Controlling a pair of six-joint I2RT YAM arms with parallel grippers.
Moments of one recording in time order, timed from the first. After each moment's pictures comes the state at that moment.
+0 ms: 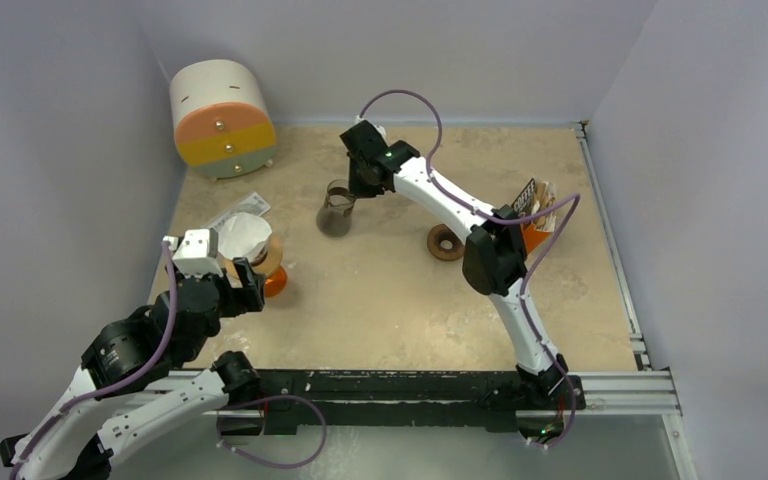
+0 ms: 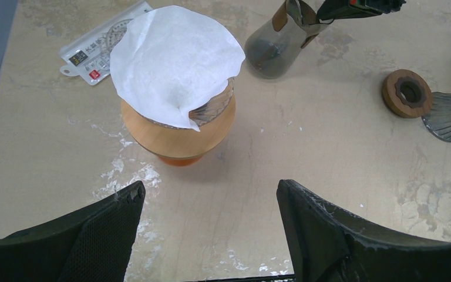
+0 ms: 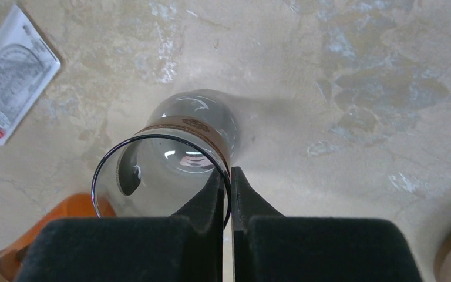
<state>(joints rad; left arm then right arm) -0.89 0.43 0.98 -1.12 -0.71 -0.59 0.73 2.33 2.25 -0.83 0.13 0.65</state>
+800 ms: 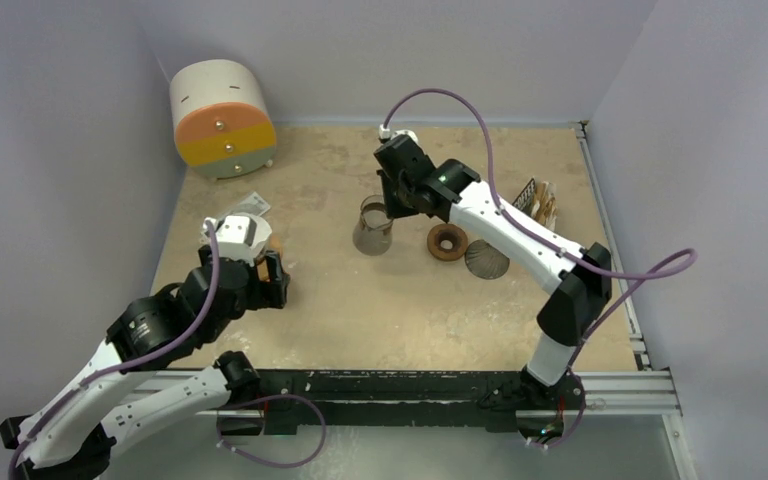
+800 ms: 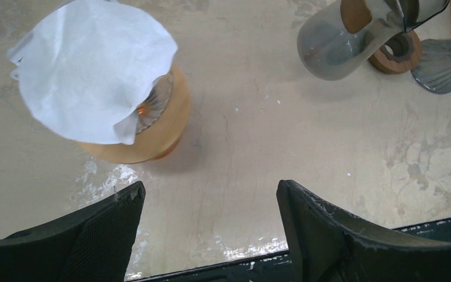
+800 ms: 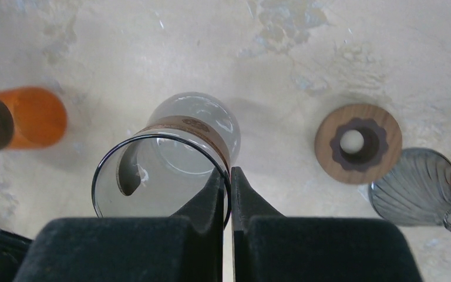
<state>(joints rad) -0.89 0.57 1.01 -1.09 -0.59 -0.55 0.79 1.77 1.76 -0.87 0.25 0.47</state>
